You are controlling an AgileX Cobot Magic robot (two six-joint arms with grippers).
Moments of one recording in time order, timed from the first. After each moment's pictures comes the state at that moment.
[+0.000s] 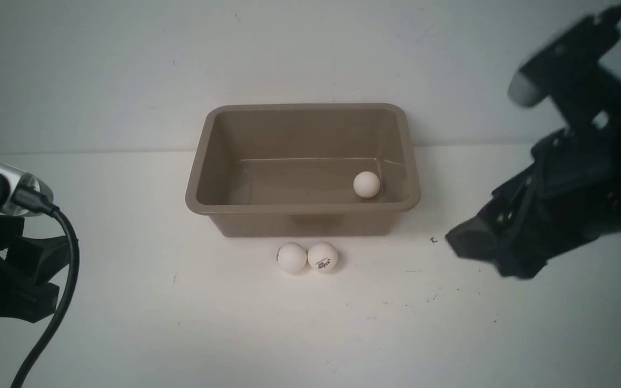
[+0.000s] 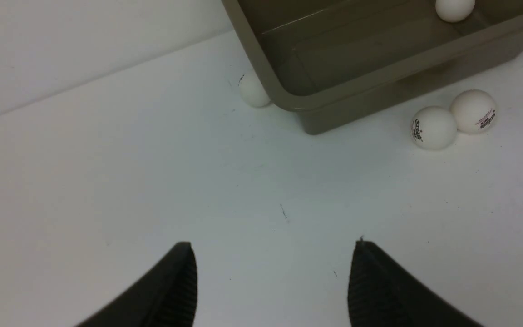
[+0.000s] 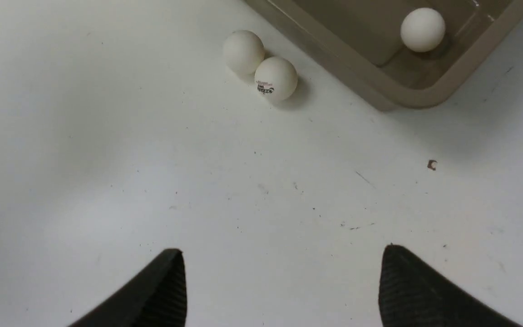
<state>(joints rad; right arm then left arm) 0.52 1.22 -1.07 0.20 0.89 -0.31 0.06 0.82 -0.65 -0.50 0.57 0.71</state>
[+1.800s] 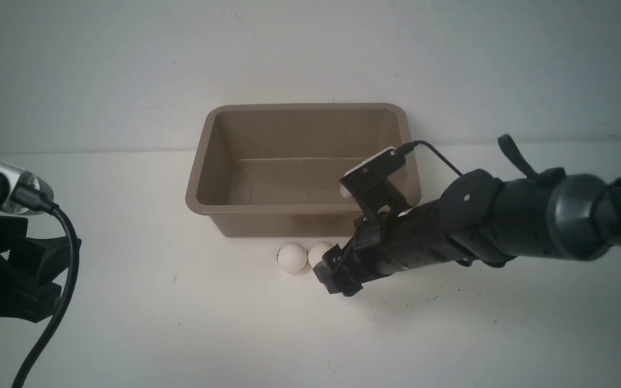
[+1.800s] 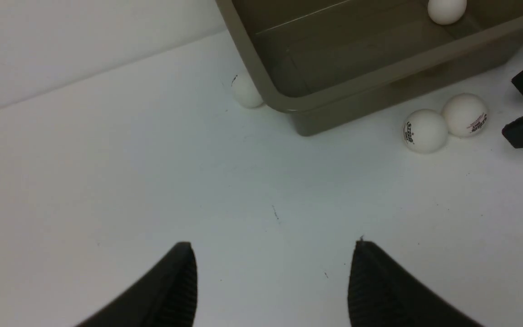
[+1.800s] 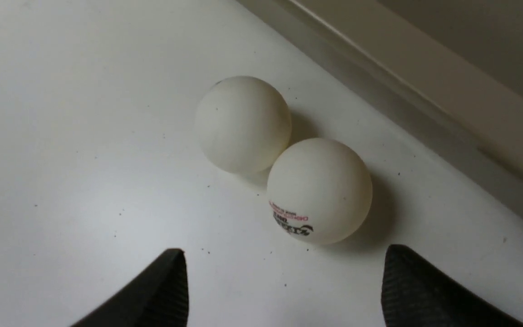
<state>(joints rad) 0.57 1.93 -1.14 1.00 0.34 -1.07 0.06 0.82 -0.65 -0.52 0.58 0.71</state>
